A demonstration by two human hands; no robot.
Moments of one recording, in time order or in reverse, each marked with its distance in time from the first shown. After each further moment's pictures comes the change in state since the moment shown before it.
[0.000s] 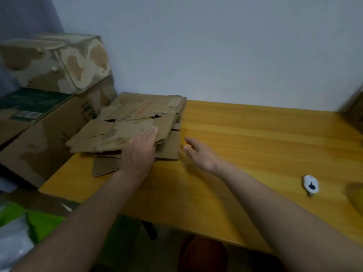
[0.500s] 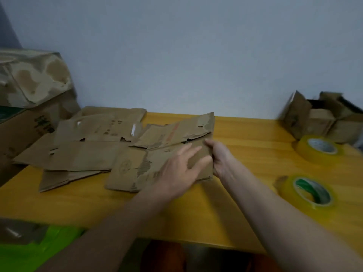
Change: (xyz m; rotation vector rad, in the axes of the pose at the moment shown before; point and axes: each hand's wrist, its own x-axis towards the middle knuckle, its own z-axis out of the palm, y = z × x) left_hand 0.015 0.215 -0.023 -0.712 -0.475 -0.146; right_hand -0.083 0.049 -0.119 1.246 0.310 0.518
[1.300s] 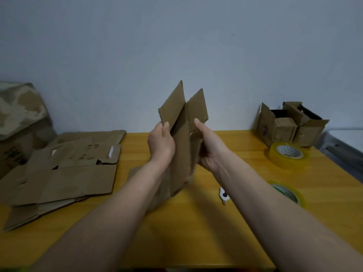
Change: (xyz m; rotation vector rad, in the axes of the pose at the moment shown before) left_hand 0.097 0.064 -0.004 -0.369 0.575 -0.106; right_hand -0.063 -0.070 -0.012 -0.034 -0.047 -0.230
